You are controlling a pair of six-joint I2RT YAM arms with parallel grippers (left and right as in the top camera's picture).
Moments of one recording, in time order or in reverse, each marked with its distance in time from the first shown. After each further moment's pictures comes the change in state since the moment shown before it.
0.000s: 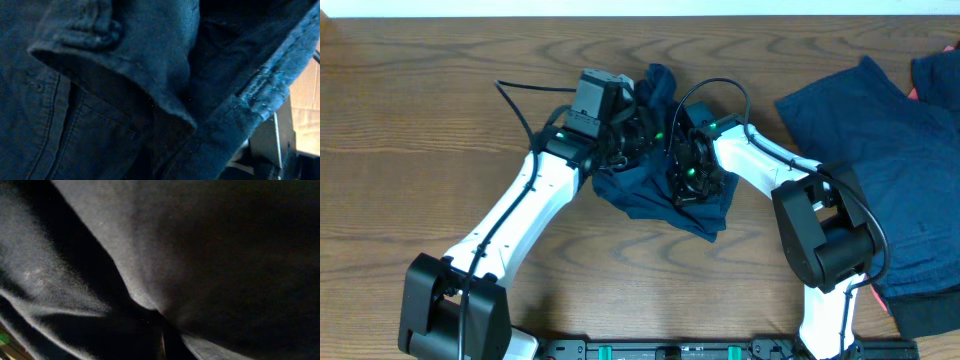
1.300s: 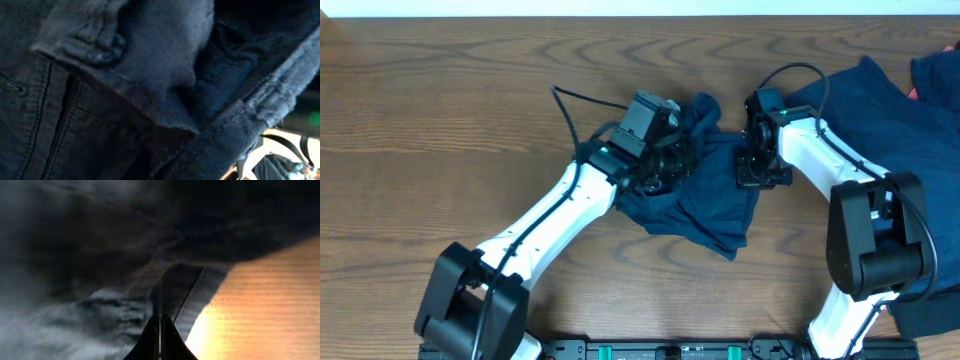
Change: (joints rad) left arm -0.186 0.054 0.000 -0.012 -0.026 0.005; right arm -0.266 -0.123 -0.104 -0.011 0.407 0.031
